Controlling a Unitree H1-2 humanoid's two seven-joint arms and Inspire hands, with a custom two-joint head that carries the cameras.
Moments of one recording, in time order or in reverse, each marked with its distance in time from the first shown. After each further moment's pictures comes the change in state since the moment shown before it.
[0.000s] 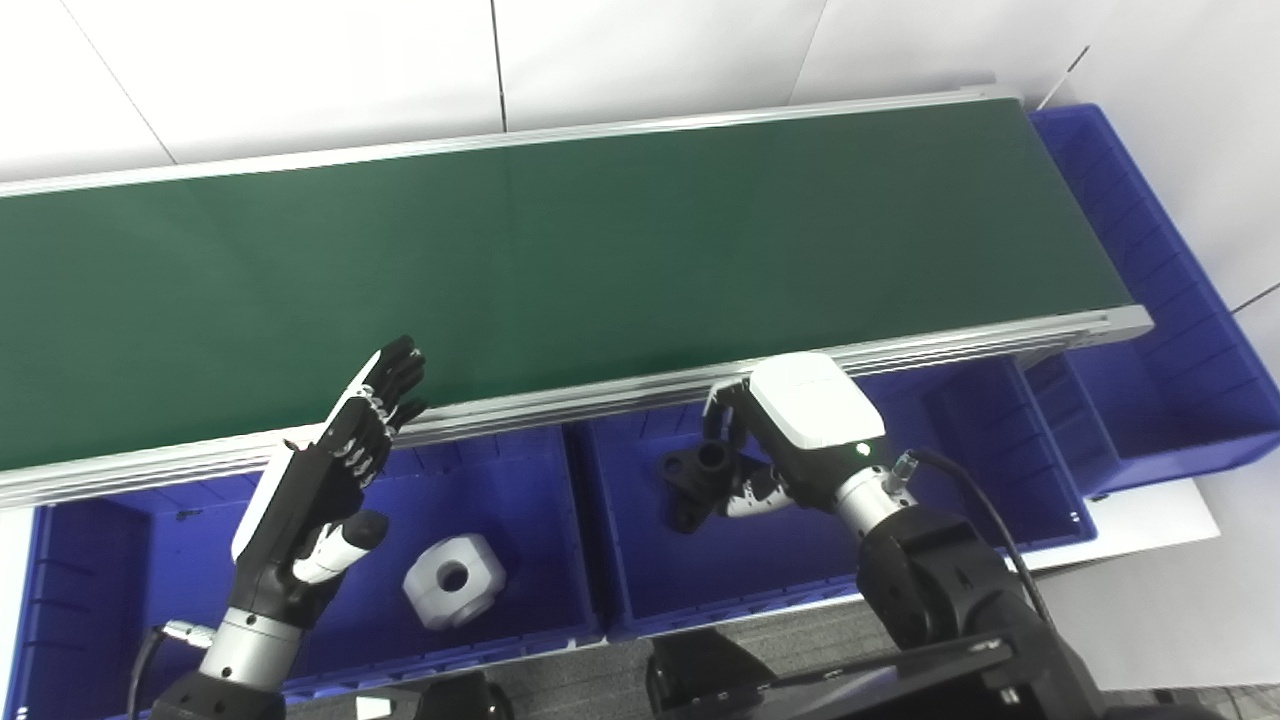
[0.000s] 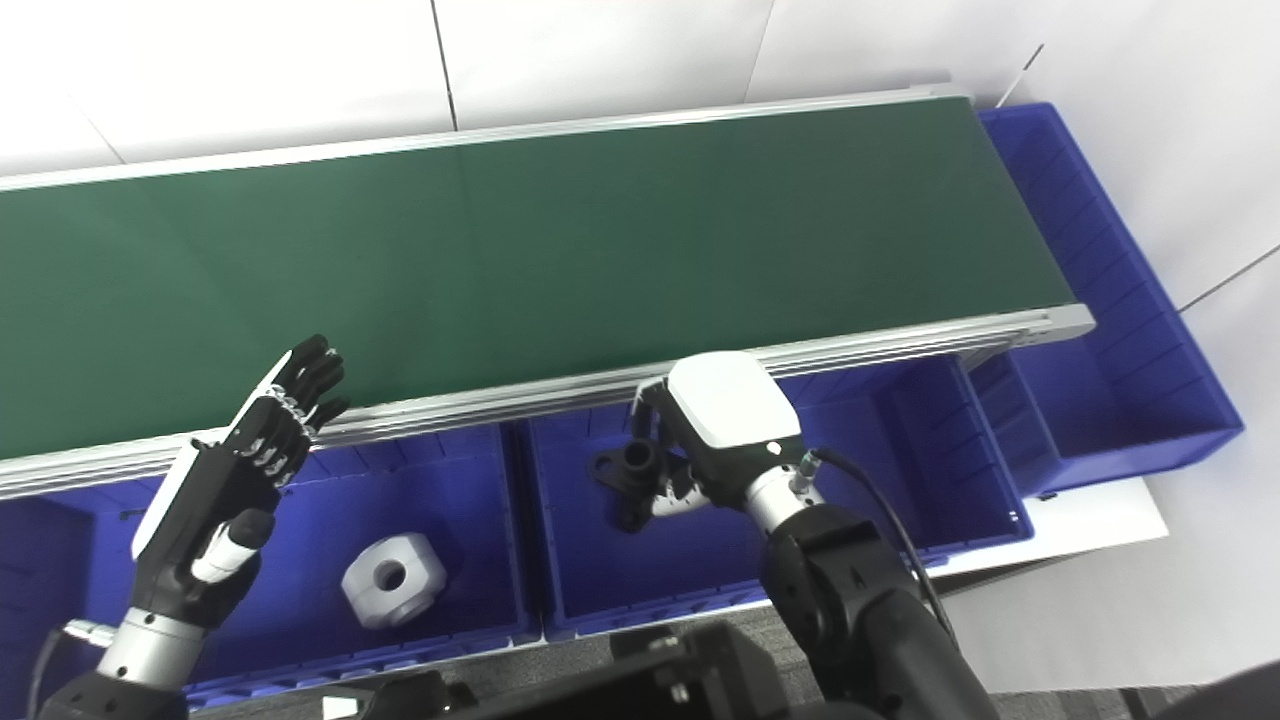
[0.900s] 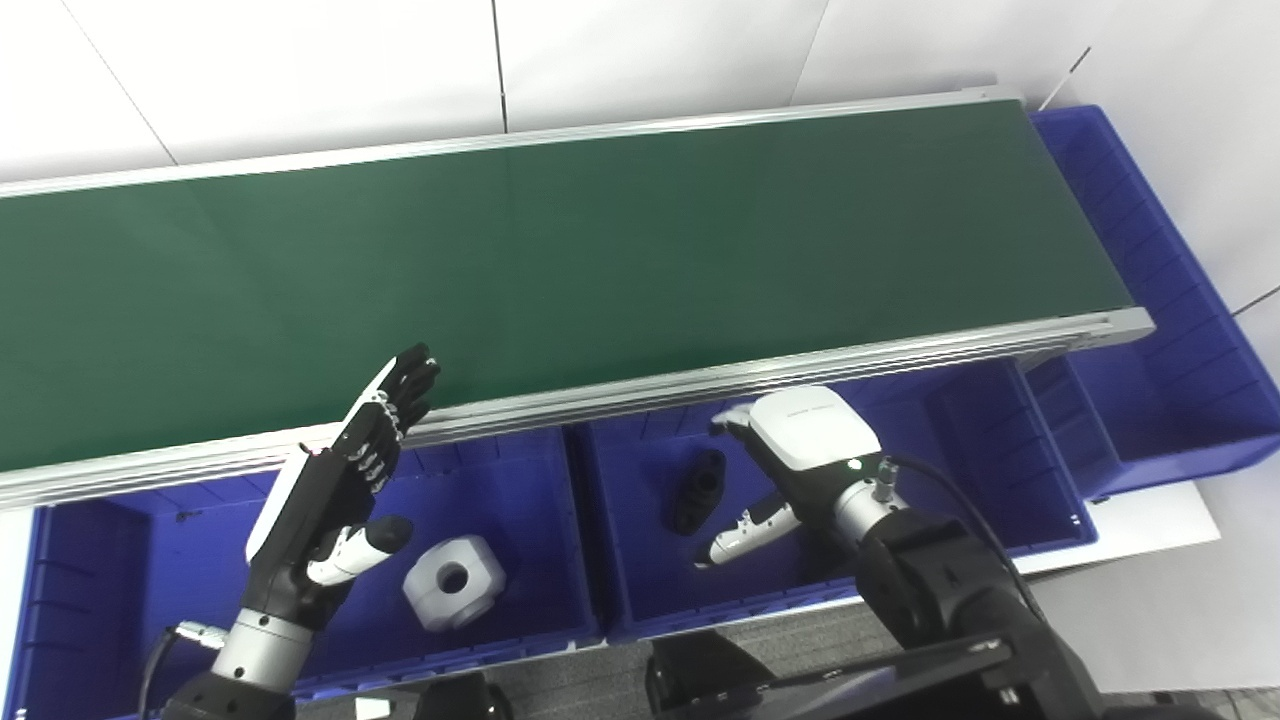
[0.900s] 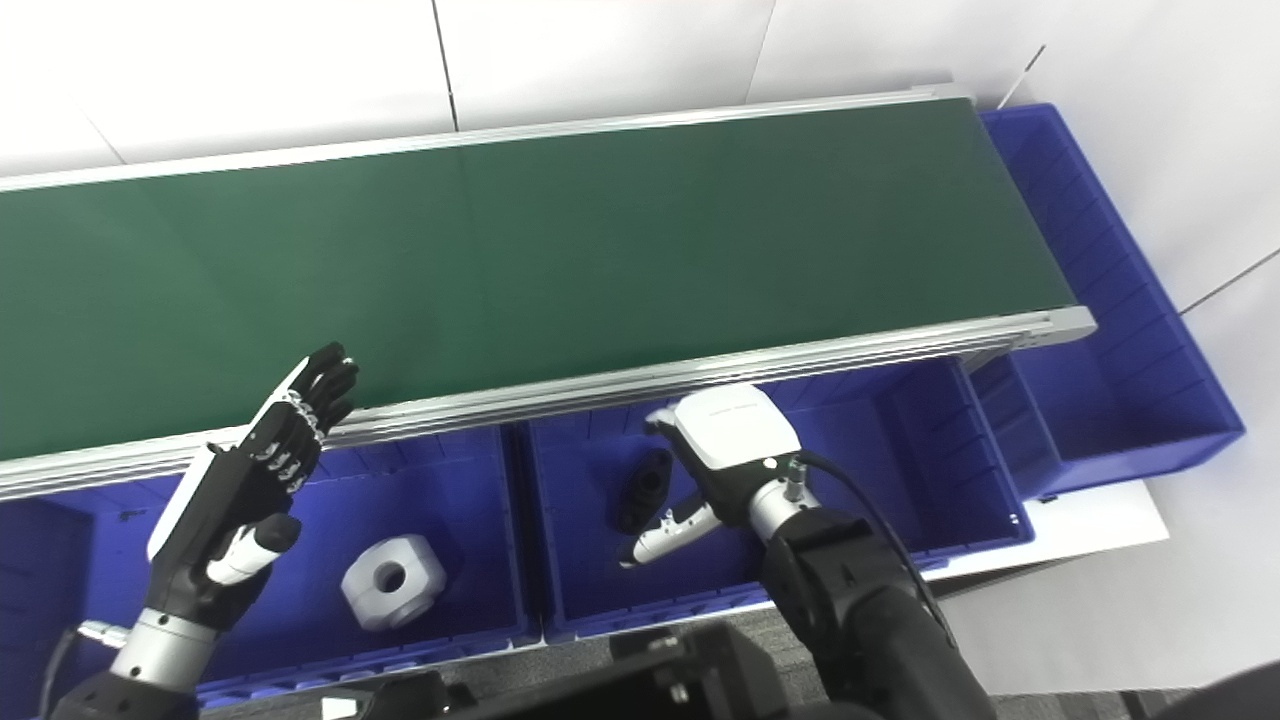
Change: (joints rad) left arm 0.009 -0.016 -0.016 0.016 0.020 0.014 -0.003; right arm 0.019 0.032 -0.061 0.041 0.087 -0.047 0.040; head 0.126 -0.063
